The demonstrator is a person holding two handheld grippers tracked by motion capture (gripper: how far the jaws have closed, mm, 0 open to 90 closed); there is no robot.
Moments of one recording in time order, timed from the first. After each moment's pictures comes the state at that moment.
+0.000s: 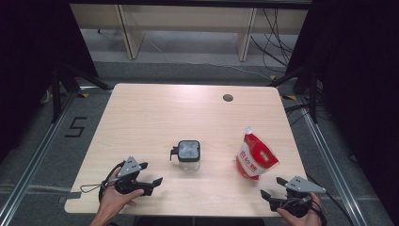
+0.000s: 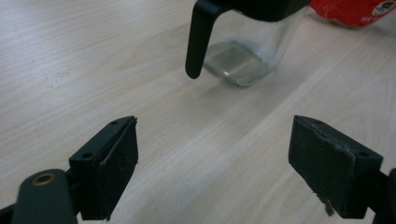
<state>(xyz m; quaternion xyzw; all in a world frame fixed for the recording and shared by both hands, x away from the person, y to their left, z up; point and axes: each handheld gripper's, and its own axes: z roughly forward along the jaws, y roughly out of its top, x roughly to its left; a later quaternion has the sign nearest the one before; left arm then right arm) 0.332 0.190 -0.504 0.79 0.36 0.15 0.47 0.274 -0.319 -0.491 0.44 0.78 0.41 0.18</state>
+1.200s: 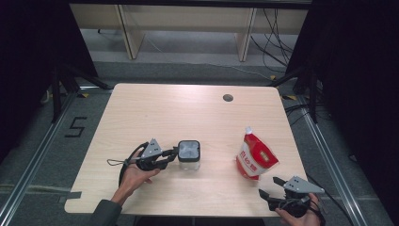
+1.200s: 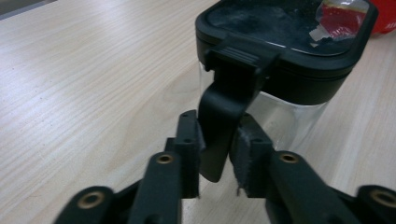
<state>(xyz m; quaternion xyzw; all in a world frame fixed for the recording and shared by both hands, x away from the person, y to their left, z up) 0.396 0.145 -0.505 0.82 0.28 0.16 0.48 0.275 -0.315 -0.488 0.41 0.79 0.42 0.20</state>
